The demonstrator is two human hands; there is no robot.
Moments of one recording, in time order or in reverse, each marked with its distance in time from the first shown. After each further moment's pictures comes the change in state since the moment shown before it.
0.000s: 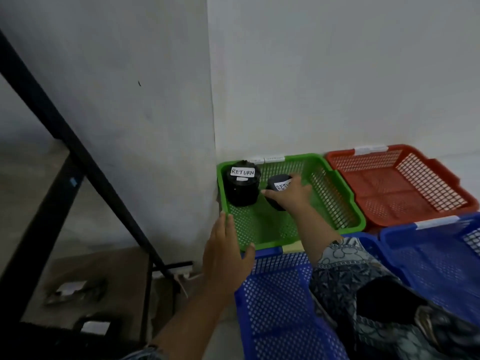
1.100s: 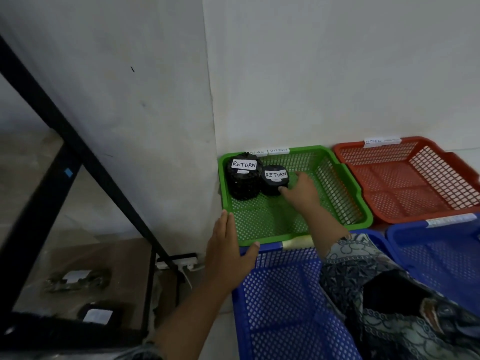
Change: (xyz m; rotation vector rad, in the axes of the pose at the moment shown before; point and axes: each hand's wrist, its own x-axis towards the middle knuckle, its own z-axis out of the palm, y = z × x) left_hand -0.005 -0.004 0.015 -0.092 -0.080 -0.038; right_hand 0.018 0.026 -0.004 -0.176 -0.003 -0.181
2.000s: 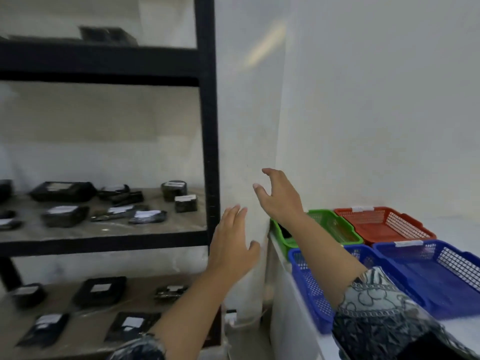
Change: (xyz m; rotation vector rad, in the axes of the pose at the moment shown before) left_hand -0.306 -0.012 -0.258 0.074 0.464 0.372; right_hand -0.461 -0.220 -0.062 0.085 0.349 -0.761
